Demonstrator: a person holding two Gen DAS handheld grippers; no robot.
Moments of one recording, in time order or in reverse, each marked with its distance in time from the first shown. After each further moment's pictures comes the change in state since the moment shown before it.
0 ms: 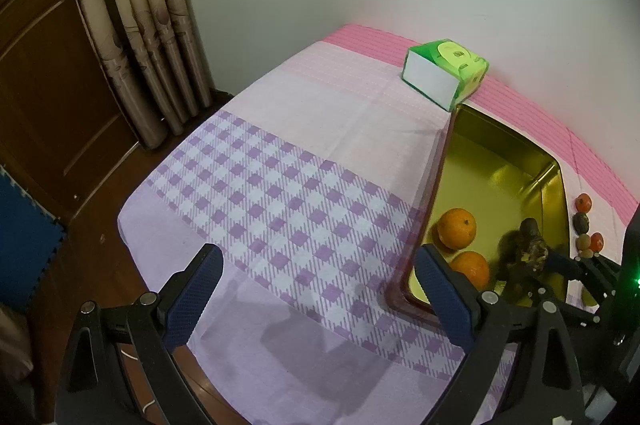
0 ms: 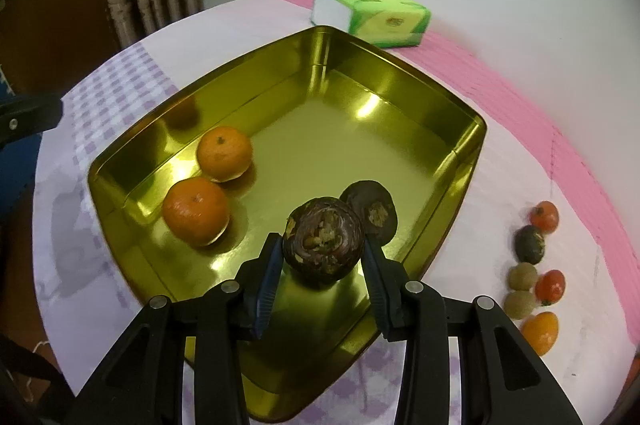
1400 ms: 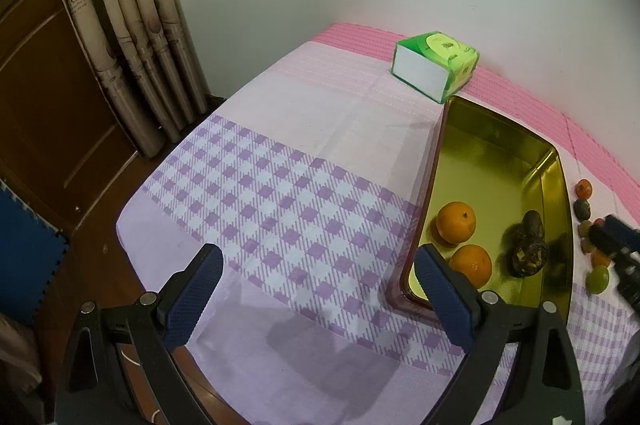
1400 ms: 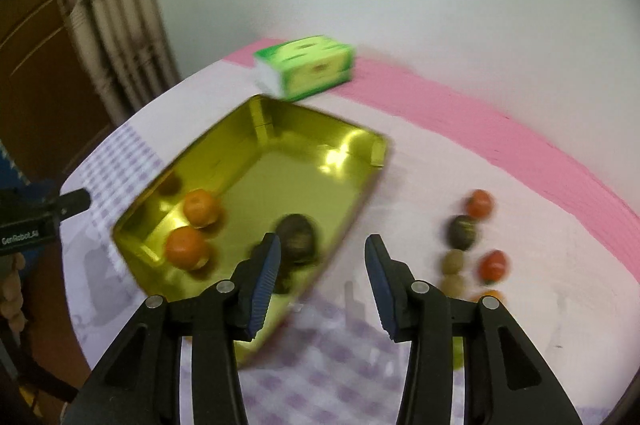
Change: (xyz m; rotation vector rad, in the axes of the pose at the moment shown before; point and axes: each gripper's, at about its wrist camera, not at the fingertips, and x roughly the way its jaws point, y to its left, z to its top) left arm -0.001 -0.011 -0.004 0.049 -0.006 0.004; right arm -0.067 -0.077 -0.016 0.224 -0.136 -0.013
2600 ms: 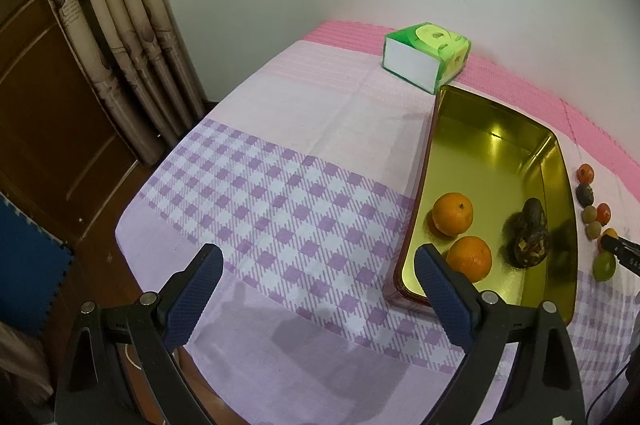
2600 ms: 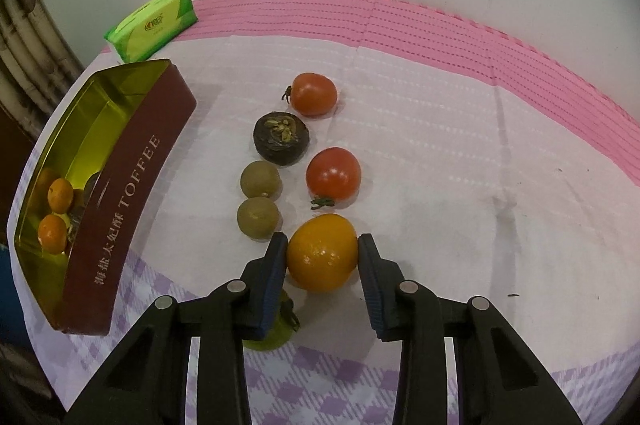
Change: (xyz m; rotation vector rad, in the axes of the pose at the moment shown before) left arm 0.004 -0.009 -0.004 0.053 0.003 0.008; right arm 0.049 -0.116 -0.049 0.233 0.203 -0.110
